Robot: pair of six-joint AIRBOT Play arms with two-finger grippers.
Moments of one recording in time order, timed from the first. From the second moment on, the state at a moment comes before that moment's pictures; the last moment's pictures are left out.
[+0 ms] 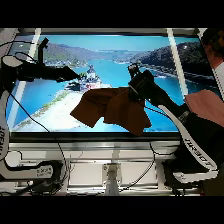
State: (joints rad) left arm 0.10 -1.47 1.37 0.65 -1.27 -0.94; right arm 0.60 -1.54 1.40 -2.03 1.39 1.98
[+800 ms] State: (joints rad) left arm 0.07 -1.72 1.35 0.77 -1.24 -0.83; right arm 0.42 -1.36 1.40 -1.95 1.13 1.81
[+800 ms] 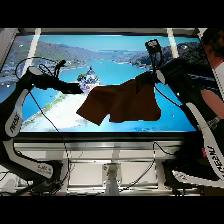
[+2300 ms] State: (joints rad) left arm 0.00 -1.51 1.48 0.64 -0.74 -0.75; right arm 0.41 -1.35 1.58 -1.93 1.03 1.69
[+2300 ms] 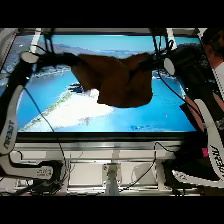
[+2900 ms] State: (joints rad) left arm 0.24 -1.01 1.51 0.66 -0.44 -0.74; right arm 0.52 -1.33 1.96 -1.86 1.04 1.56
